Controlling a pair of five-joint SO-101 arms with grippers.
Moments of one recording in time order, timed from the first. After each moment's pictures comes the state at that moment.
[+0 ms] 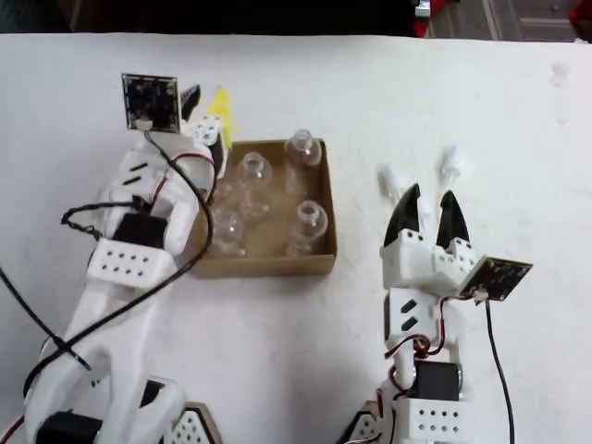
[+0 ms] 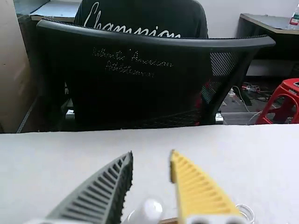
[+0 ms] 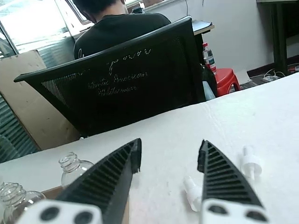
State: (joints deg) left arm 3.8 -29.8 43.8 8.5 6.5; right arm 0.4 -102.7 96.4 16.8 -15.7
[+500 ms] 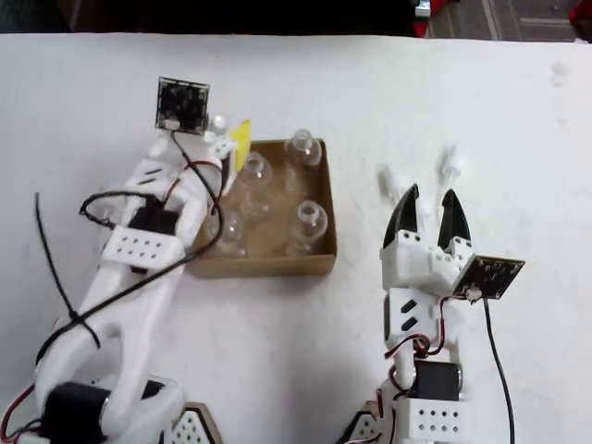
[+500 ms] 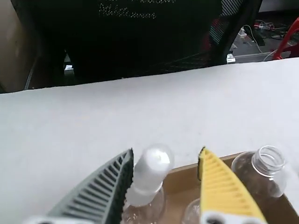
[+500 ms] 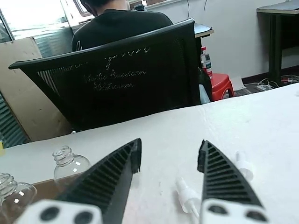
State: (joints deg) left arm 3.8 -21.8 44.7 11.1 1.4; right arm 0.4 -102.7 96.4 16.8 -12.0
